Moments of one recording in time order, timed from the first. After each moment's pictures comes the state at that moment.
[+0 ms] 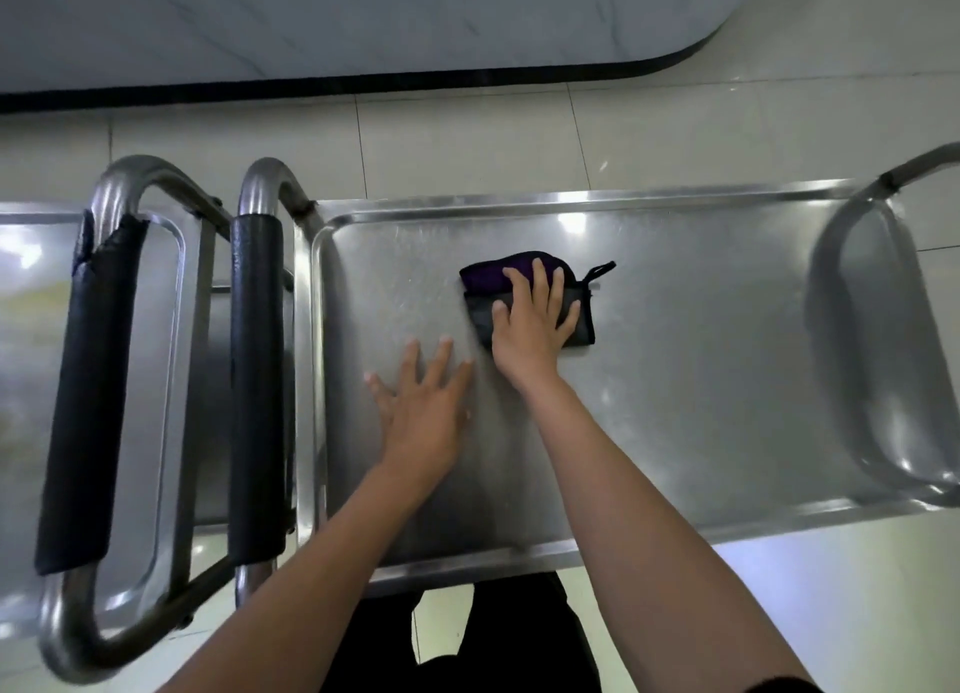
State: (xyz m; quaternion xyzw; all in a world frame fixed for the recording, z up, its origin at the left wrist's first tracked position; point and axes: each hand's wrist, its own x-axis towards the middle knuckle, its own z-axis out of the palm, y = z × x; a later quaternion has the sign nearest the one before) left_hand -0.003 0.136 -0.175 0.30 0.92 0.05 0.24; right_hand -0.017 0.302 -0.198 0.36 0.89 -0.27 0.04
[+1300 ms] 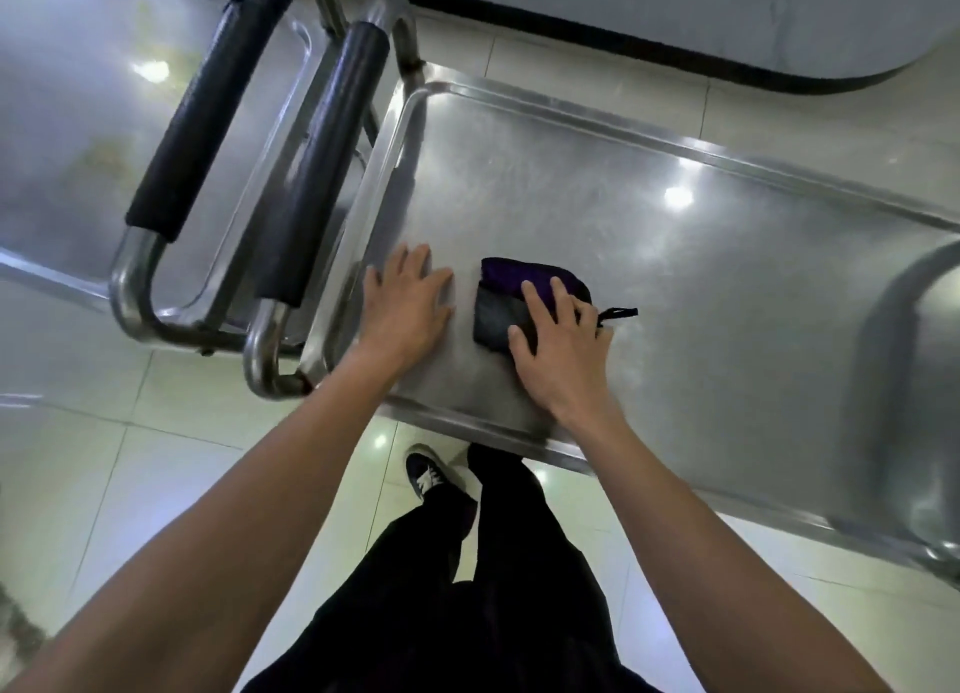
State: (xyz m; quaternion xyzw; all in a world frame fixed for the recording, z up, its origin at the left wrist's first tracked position) left_hand 0.056 0.085 -0.181 0.14 0.97 0.08 0.16; right_hand 0.138 0.288 -0.186 0.09 0.98 -0.11 0.14
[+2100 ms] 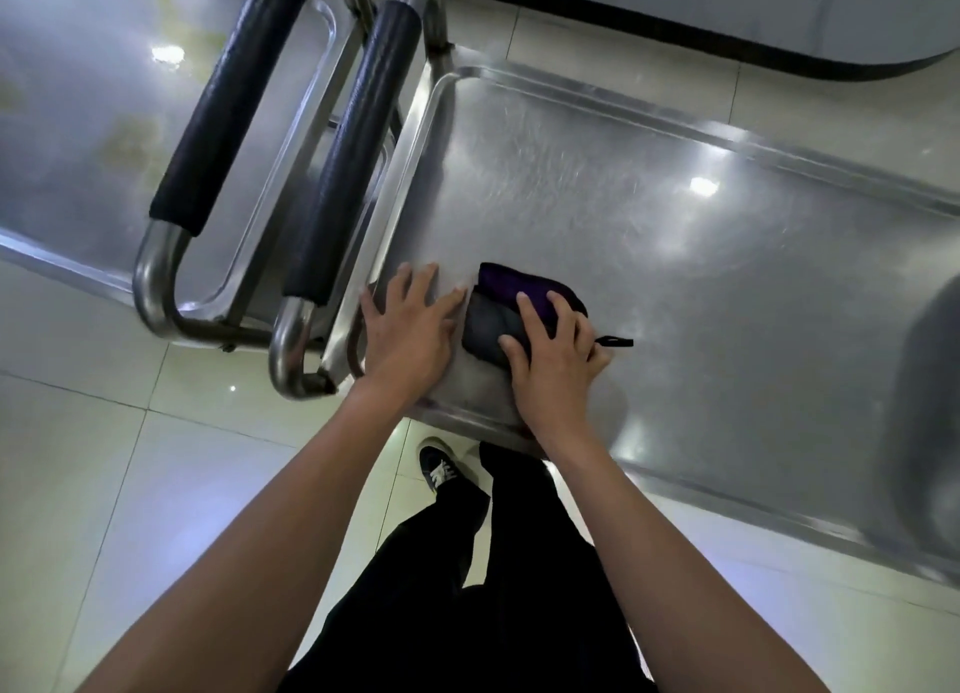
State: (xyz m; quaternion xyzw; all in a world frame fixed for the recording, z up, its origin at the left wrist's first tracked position) left_hand 0.090 0.061 -0.179 0.11 0.97 0.08 0.18; right_hand 0.156 0.236 -0.202 0.13 0.98 -0.16 0.04
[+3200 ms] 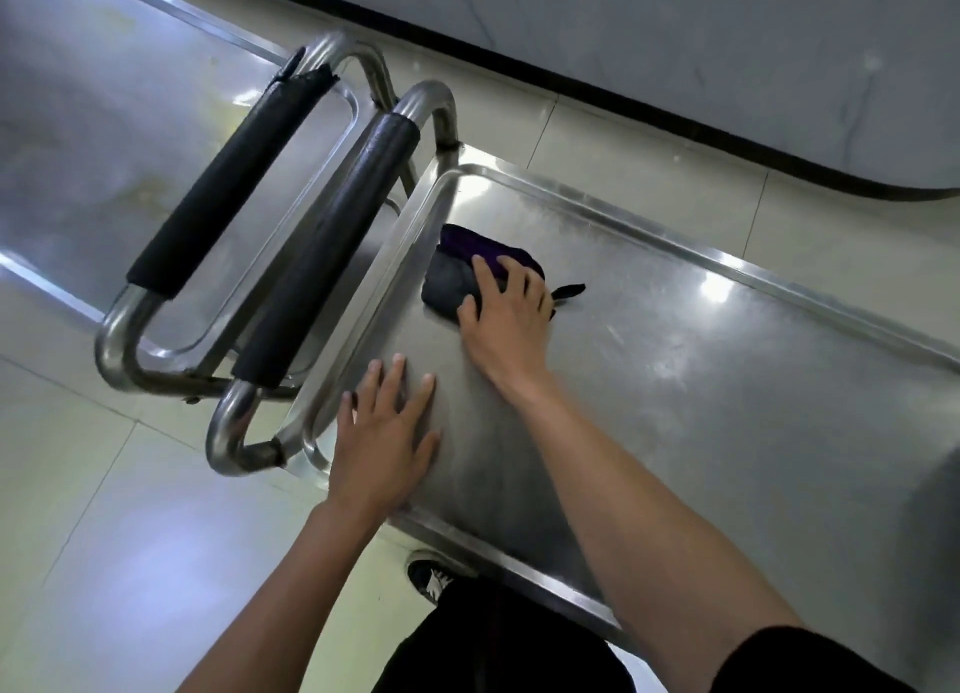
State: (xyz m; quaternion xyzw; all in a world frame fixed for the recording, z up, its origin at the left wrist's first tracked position) left_hand 0.115 0.088 -0.178 0.01 0.98 0.08 0.20; right_hand -0.018 0.244 -0.200 0.01 0.98 -0.21 0.05
